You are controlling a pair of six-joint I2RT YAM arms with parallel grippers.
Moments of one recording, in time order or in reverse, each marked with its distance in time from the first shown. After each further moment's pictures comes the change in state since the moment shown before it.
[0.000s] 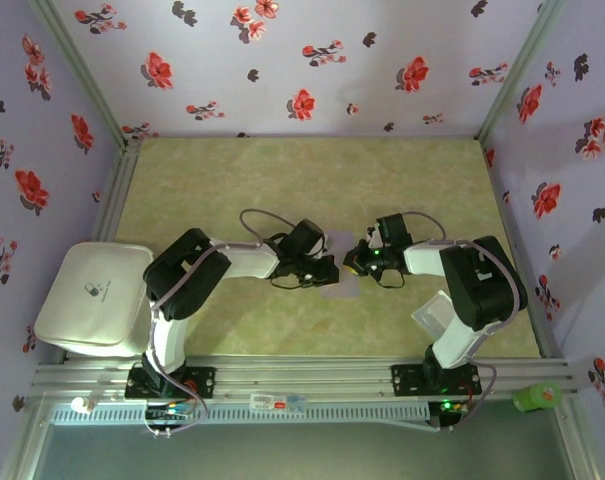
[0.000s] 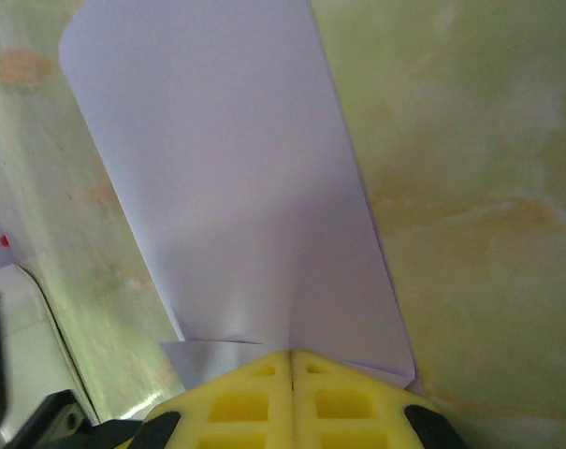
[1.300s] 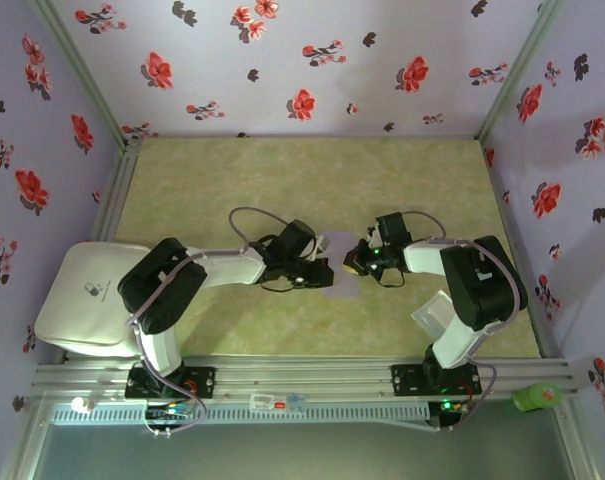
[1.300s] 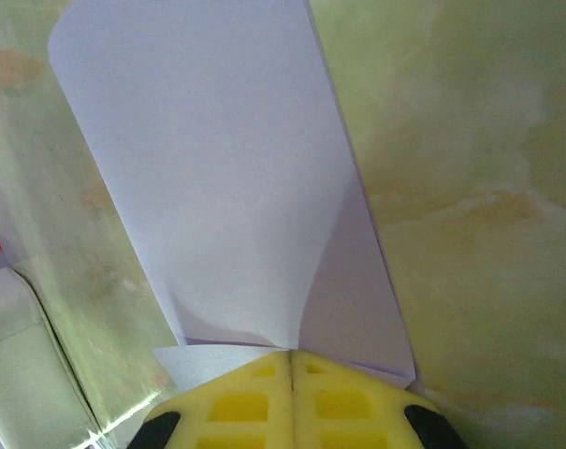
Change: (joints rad) left arm -0.001 -0.149 -0.077 -0.015 0.006 0.081; right arm 0.000 0.000 0.018 -0.044 0.009 0.000
